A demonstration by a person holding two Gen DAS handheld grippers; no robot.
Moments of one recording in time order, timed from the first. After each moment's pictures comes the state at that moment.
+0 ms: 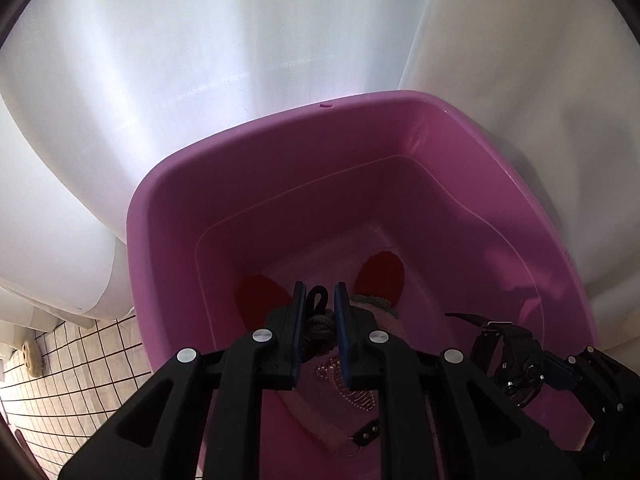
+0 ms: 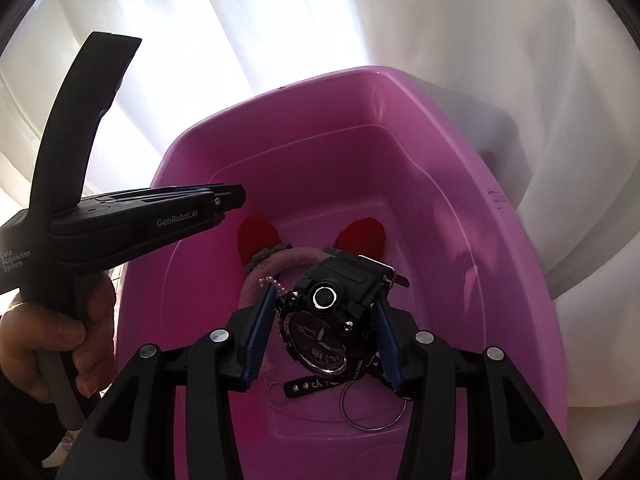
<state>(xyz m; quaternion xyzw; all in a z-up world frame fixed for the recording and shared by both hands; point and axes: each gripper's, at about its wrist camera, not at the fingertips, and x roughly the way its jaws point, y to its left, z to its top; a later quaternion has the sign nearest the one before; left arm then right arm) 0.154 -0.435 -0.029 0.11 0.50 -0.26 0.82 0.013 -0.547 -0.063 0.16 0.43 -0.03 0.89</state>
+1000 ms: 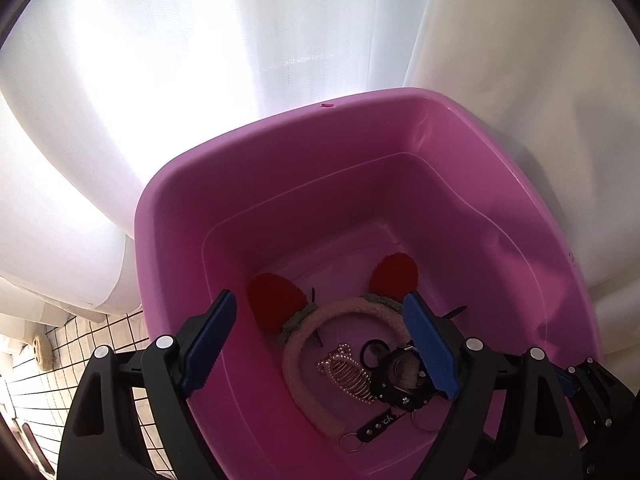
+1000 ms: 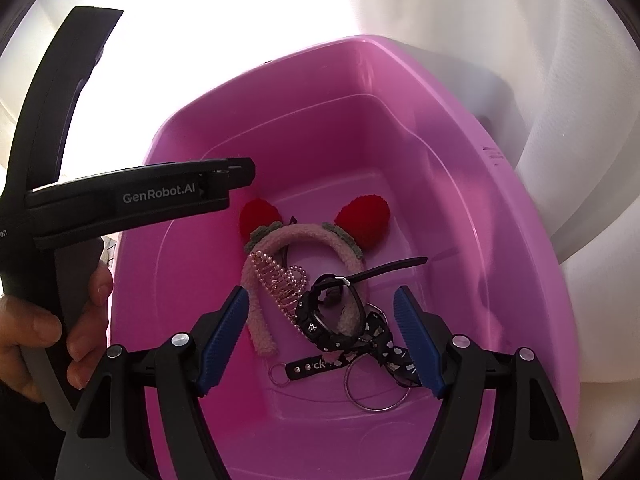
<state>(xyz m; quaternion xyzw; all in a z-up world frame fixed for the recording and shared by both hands) 0.157 -0.438 -0.025 0.12 0.50 -0.24 0.82 0.004 -0.552 -0.075 0.19 0.46 -0.03 0.87</state>
